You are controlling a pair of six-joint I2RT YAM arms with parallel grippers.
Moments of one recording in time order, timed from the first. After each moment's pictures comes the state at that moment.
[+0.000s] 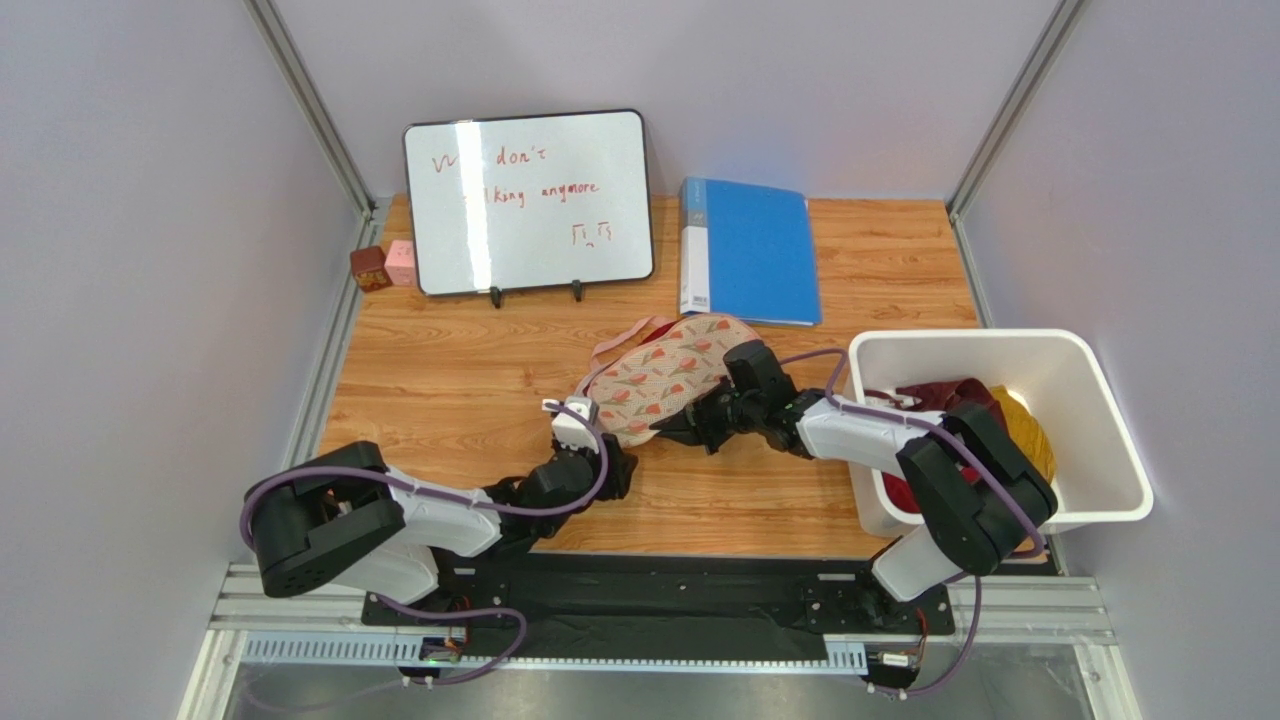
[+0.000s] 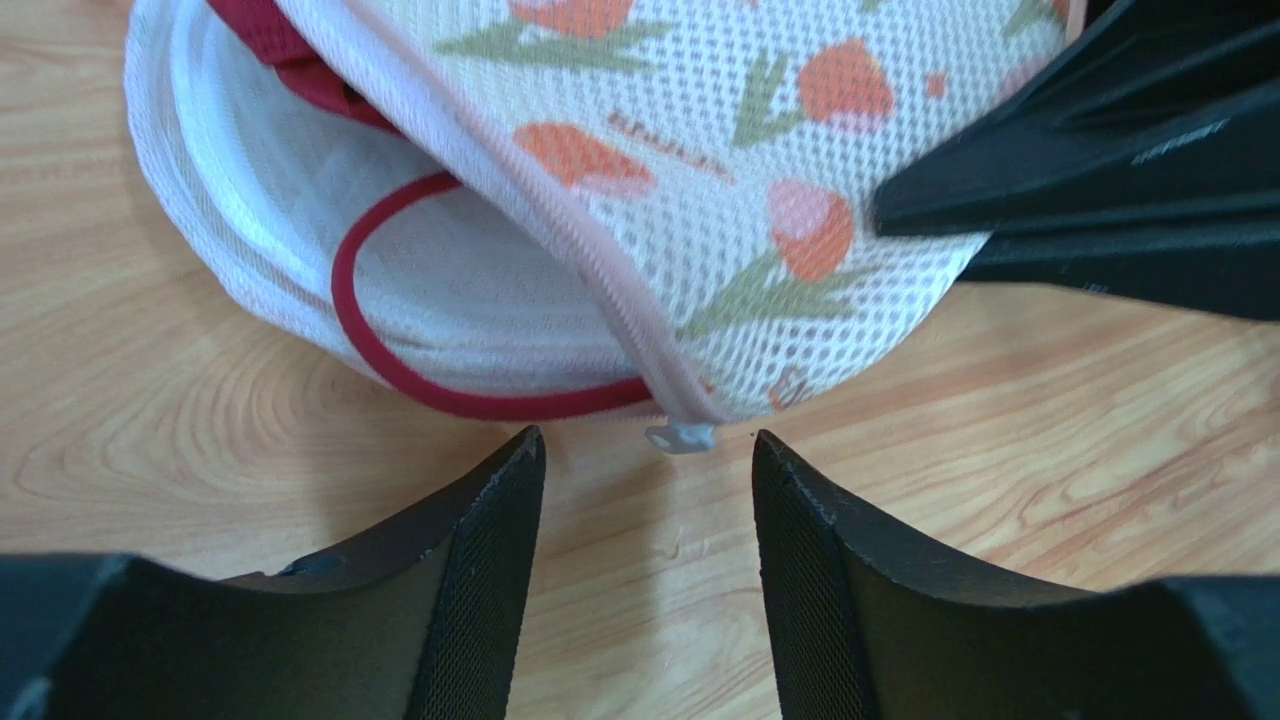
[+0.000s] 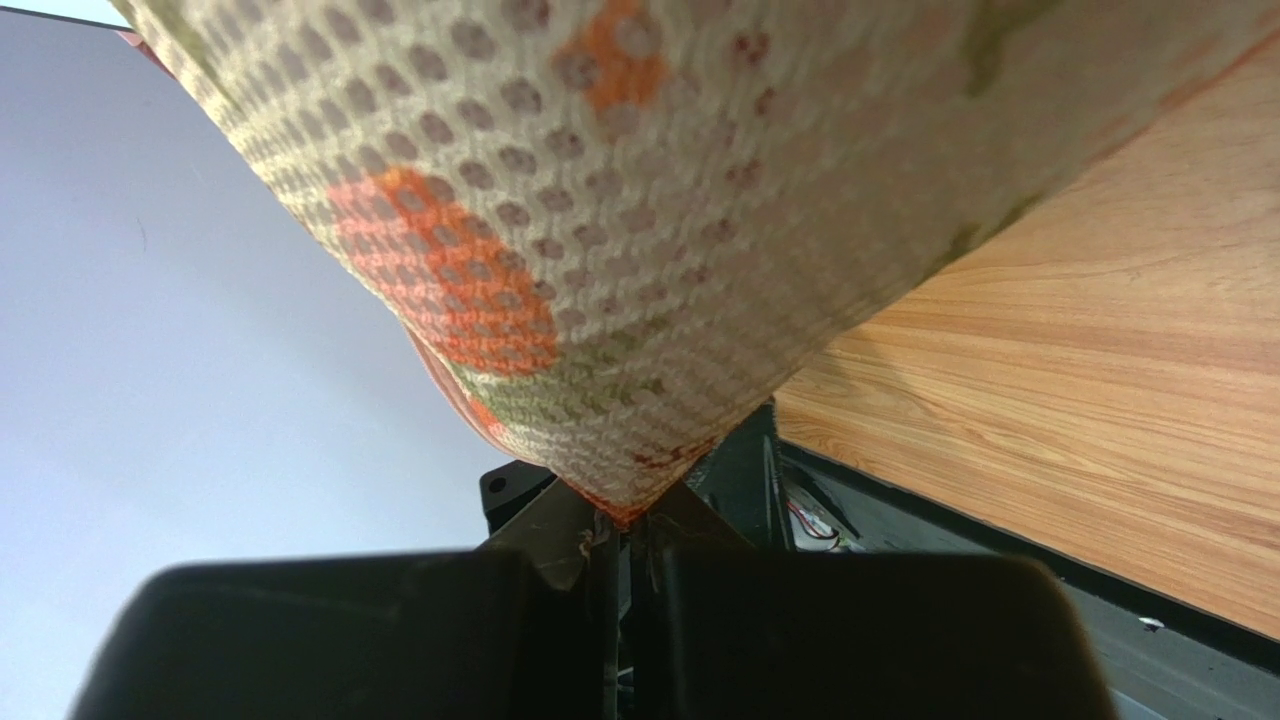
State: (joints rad) left arm -1.08 1.38 0.22 0.70 -0.50 -0.66; right arm 0.63 1.53 0.68 0.07 -0.42 1.72
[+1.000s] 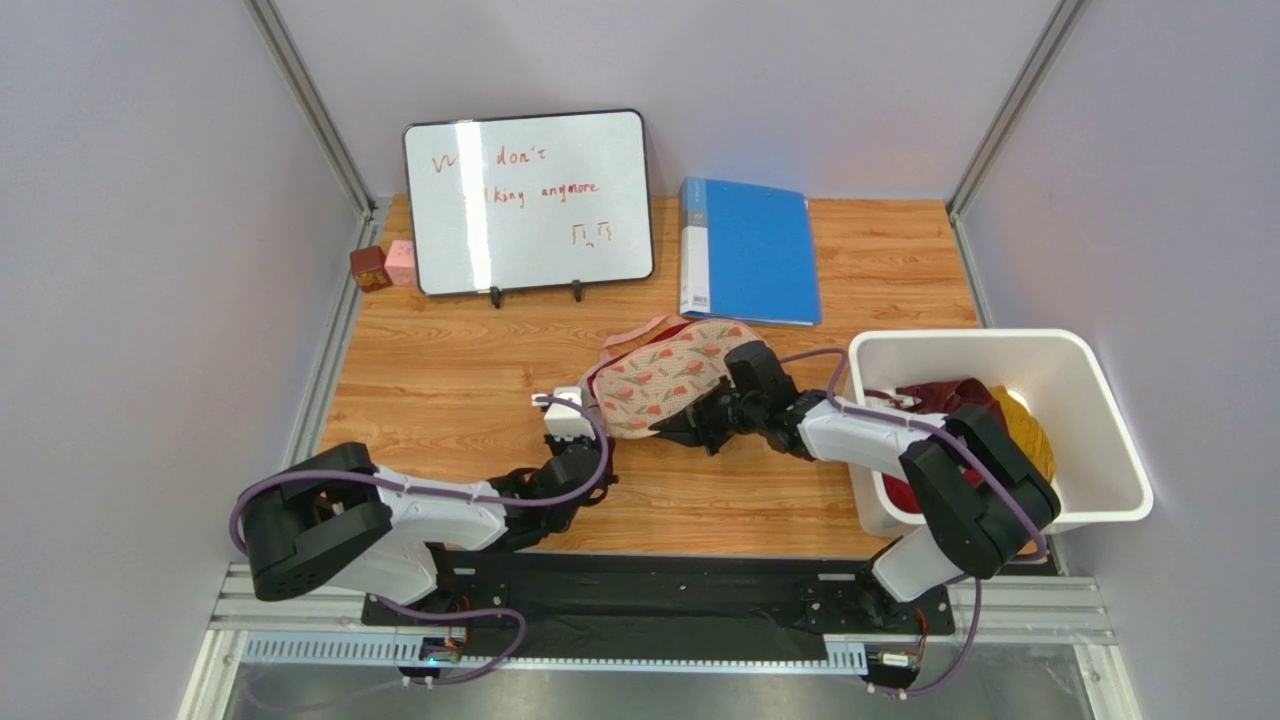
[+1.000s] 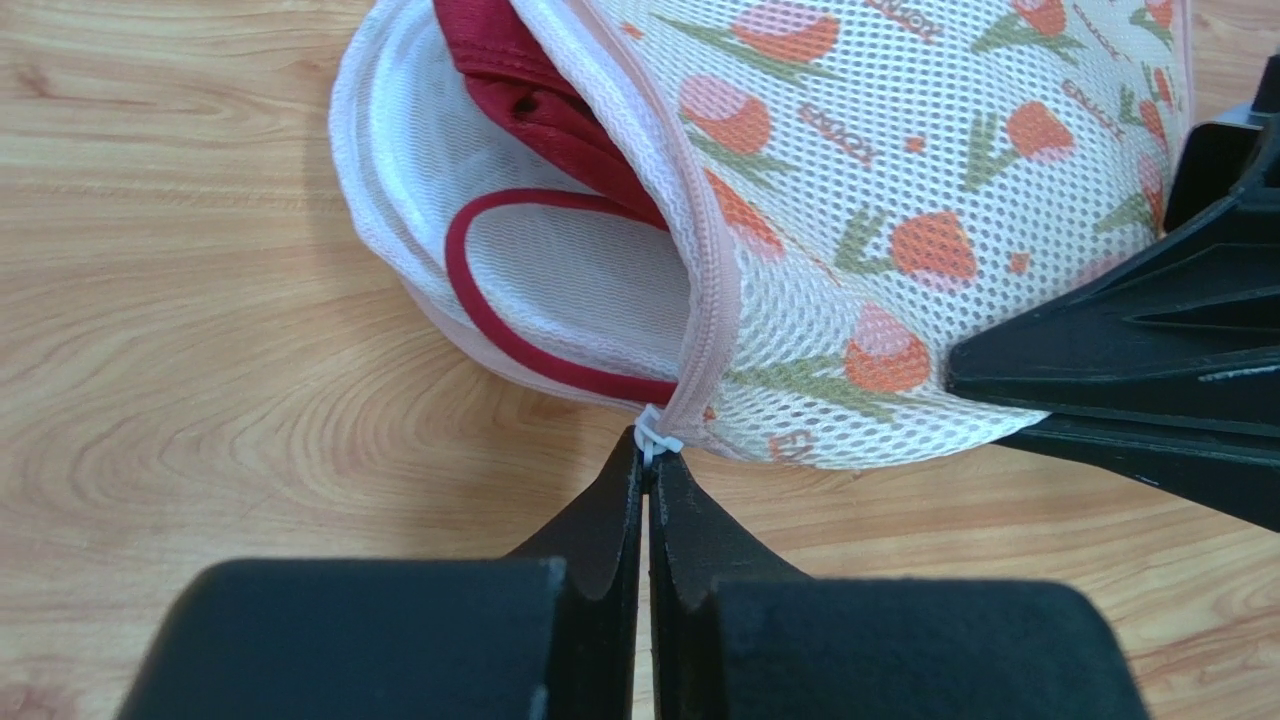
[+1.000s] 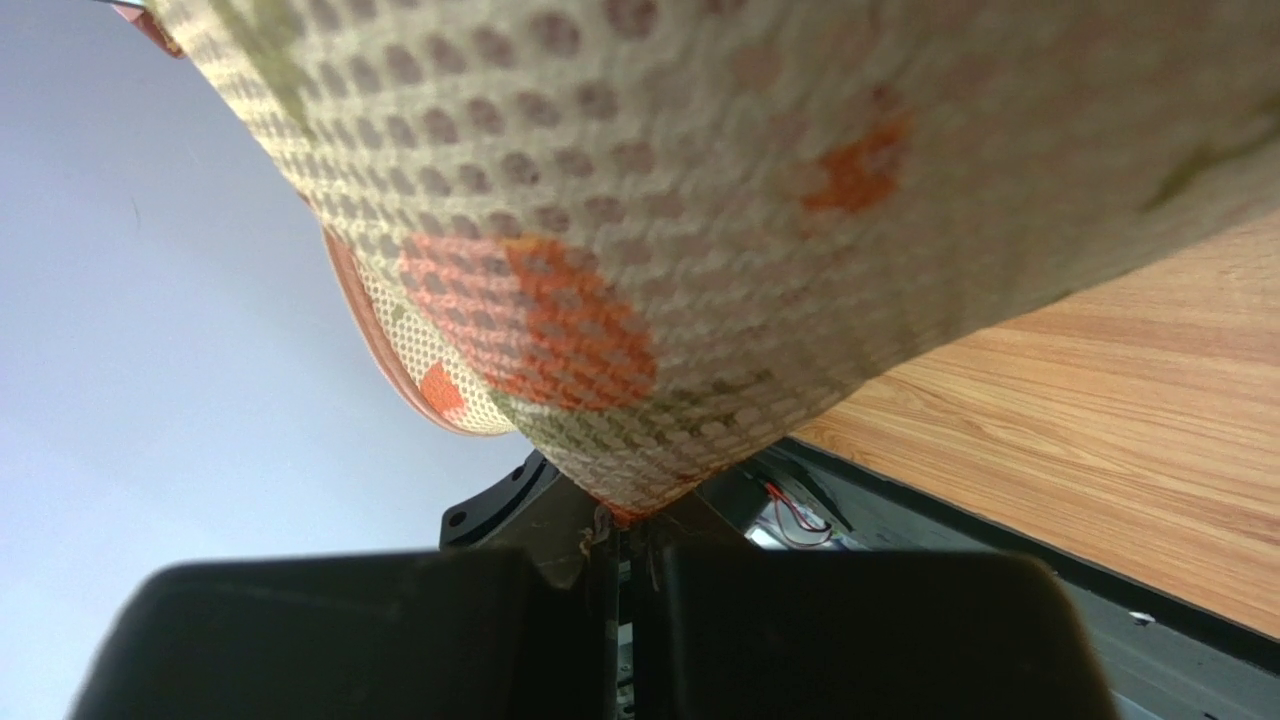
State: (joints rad) left arm -1.09 1.36 0.32 0.52 -0.71 -0.77; right arm 0.63 1.52 0.67 0.07 -0.43 1.71
